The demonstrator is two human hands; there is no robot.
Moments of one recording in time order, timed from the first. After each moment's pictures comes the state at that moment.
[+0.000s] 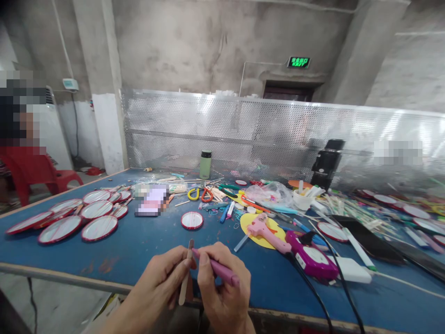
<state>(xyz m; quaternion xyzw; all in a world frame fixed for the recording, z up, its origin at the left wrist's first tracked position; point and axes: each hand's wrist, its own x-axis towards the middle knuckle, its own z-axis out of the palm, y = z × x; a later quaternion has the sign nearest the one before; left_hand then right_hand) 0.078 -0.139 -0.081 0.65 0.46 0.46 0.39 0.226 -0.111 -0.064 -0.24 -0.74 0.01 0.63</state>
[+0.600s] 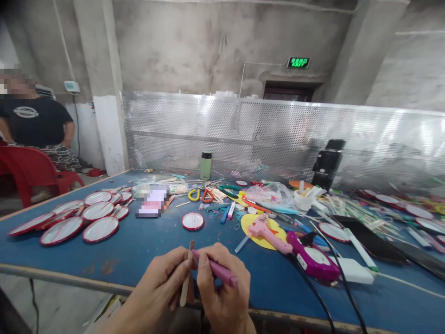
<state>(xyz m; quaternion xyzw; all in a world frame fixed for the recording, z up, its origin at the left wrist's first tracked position) 0.079 -0.139 -0.081 0.65 0.47 0.46 0.39 0.225 -0.110 -0.064 -0.23 -0.75 0.01 0.61</state>
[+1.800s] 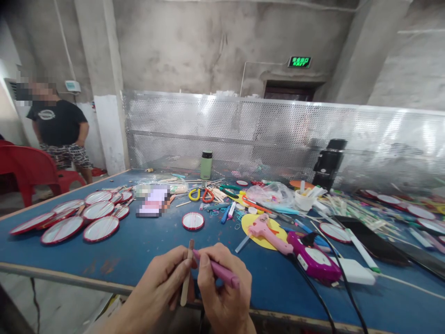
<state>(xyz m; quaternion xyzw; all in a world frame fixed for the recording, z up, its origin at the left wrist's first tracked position) 0.080 -0.138 -0.081 0.63 0.46 0.48 0.41 0.226 -0.112 -0.063 -0.24 -0.75 0.00 0.62</state>
